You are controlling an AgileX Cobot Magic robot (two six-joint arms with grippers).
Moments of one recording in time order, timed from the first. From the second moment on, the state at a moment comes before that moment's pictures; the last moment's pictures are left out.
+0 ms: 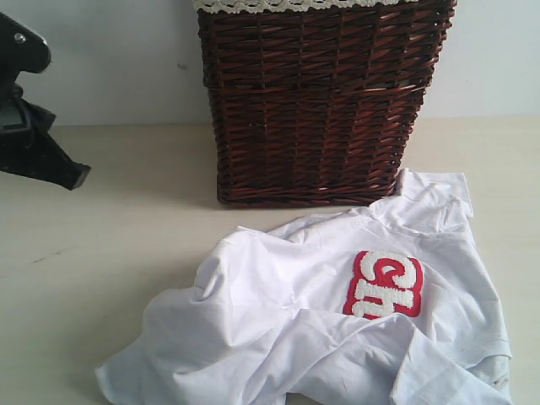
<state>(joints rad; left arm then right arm) -0.51 1.30 -0.75 -1.73 -0.41 2.07 -0.25 0.02 0.00 0.94 -0.15 -1.02</state>
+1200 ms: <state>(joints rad) -0.33 1.35 -0.59 -1.09 0.75 2.06 -0.25 0.02 0.00 0.94 -0.15 -1.02</state>
